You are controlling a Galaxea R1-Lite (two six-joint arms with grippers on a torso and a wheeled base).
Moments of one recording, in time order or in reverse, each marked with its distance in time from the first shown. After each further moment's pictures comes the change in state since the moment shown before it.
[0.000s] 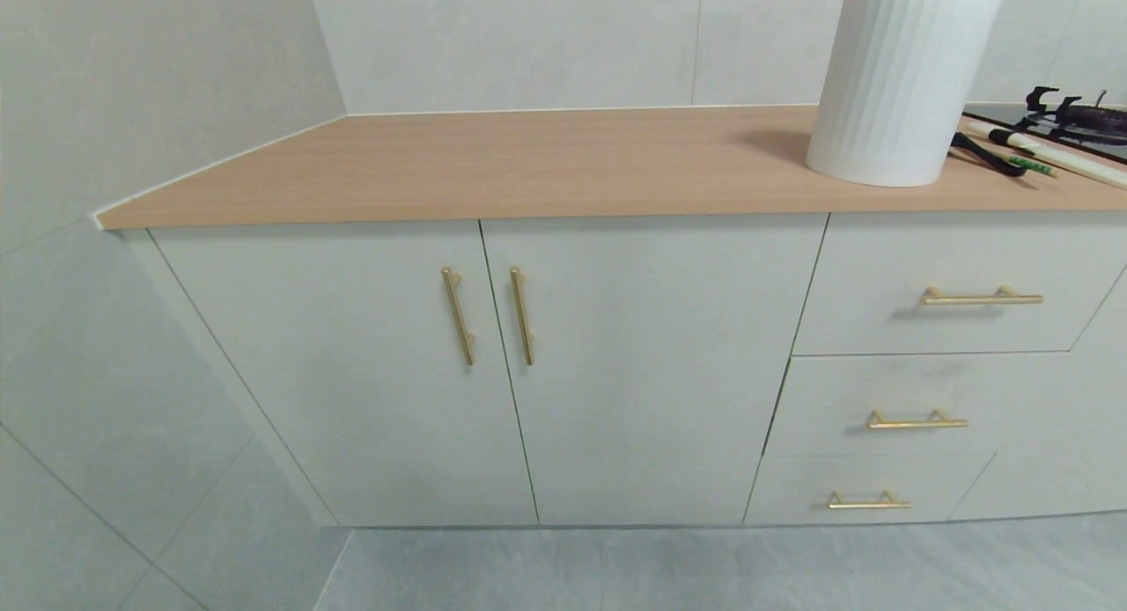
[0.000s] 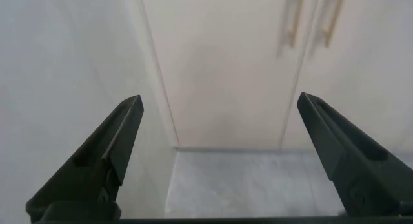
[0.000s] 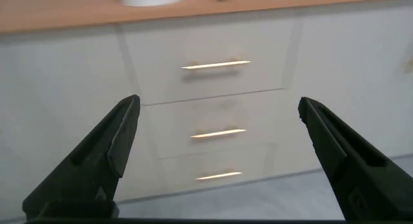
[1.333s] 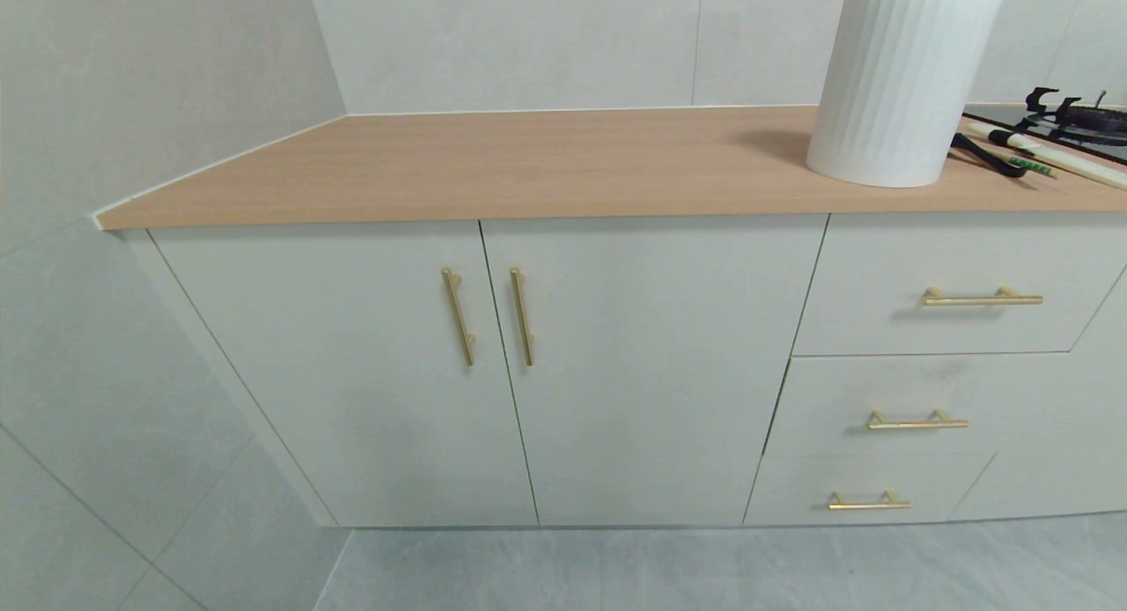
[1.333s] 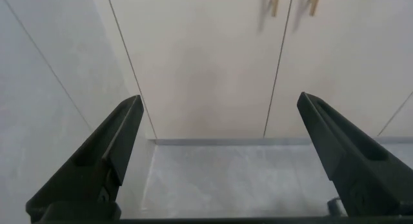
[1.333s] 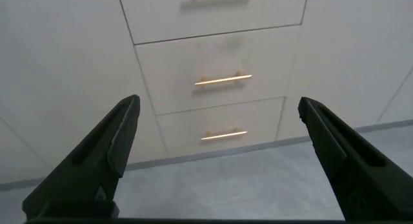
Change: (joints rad) left arm 0.289 -0.091 0.413 -0.292 -0.363 -0.001; right arm -0.084 -0.343 0.503 -0.095 0.130 0.106
